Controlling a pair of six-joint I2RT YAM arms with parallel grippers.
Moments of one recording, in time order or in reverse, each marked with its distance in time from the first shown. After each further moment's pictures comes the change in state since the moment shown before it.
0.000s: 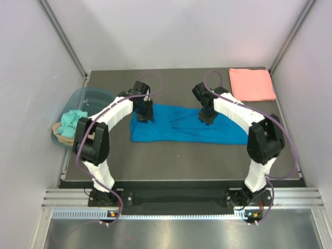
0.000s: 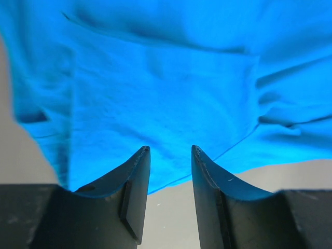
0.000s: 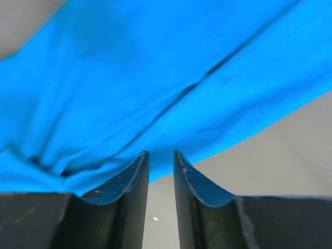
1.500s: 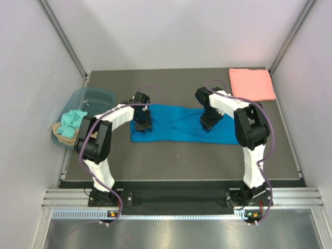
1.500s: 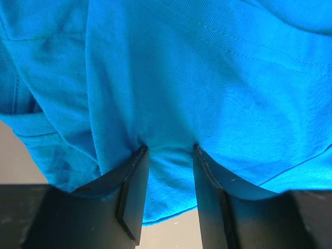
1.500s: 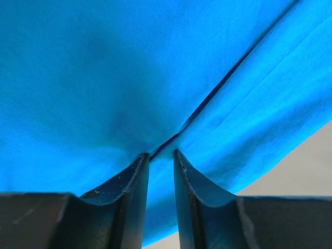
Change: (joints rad) left arm 0.010 0.033 -0.212 0.145 -0.029 -0.059; right arm -0.109 0.298 0.085 -0.089 -0.113 0.153
